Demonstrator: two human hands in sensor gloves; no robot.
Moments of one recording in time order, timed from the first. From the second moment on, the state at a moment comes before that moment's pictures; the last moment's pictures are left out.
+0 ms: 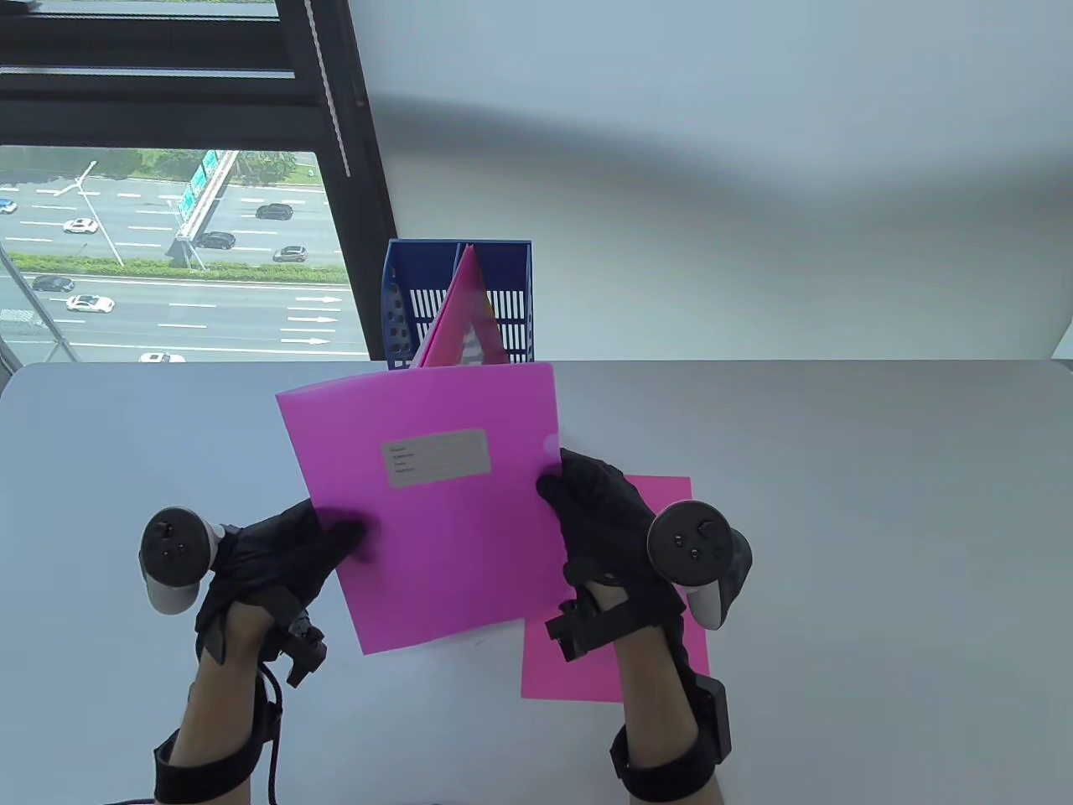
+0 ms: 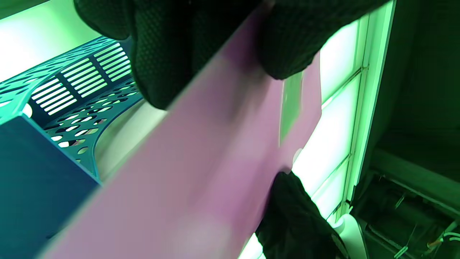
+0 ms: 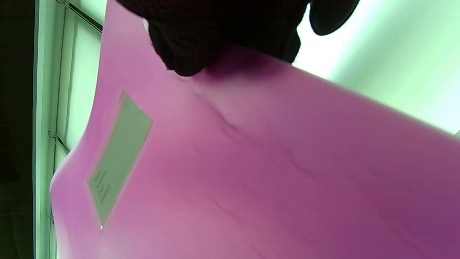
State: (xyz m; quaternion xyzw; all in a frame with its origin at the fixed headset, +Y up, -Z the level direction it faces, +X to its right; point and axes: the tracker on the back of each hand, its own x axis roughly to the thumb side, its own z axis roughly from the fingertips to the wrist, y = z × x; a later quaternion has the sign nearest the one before) left_hand -0.307 -0.637 -0.360 0.08 -0.33 0.50 0.80; right_hand 0.079 -0.618 -0.351 0.13 -0.18 0.82 0.52
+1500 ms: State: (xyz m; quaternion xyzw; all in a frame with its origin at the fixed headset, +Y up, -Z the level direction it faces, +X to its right) left_hand -0.382 -0.582 -0.287 0.44 -0.14 0.53 0.71; right_hand 0.108 -0.620 -0.348 0.07 -0.26 0.80 0.53
